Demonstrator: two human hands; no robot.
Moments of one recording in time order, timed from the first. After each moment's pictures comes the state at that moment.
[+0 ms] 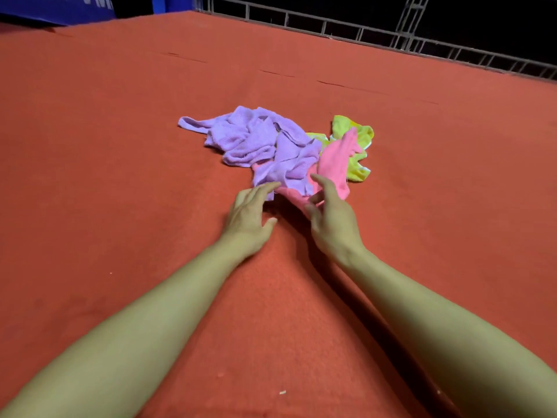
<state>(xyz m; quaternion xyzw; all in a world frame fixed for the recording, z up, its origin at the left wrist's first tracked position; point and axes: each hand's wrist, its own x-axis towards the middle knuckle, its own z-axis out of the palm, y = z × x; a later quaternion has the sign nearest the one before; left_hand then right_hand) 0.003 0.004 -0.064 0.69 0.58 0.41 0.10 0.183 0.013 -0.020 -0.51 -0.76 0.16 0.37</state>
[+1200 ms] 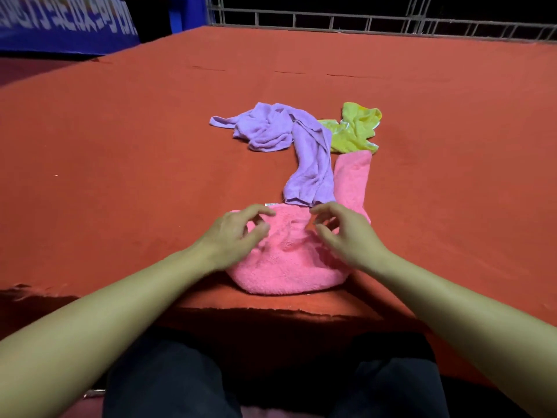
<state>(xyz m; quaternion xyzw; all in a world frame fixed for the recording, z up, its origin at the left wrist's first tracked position) -0.050 -0.168 -0.023 0.76 0.53 0.32 0.19 0.199 -0.131 -0.016 -0.47 -0.79 0.24 0.32</state>
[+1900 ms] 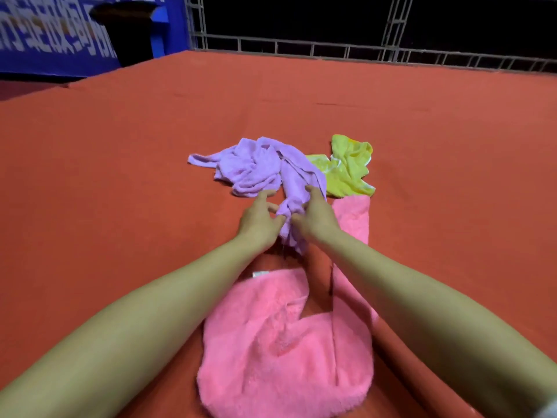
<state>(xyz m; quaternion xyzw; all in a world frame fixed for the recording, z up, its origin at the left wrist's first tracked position) -0.011 0.045 -0.023 0.61 0.61 0.44 0.23 0.127 0.061 -0.001 -0.58 -0.70 0.24 0.34</state>
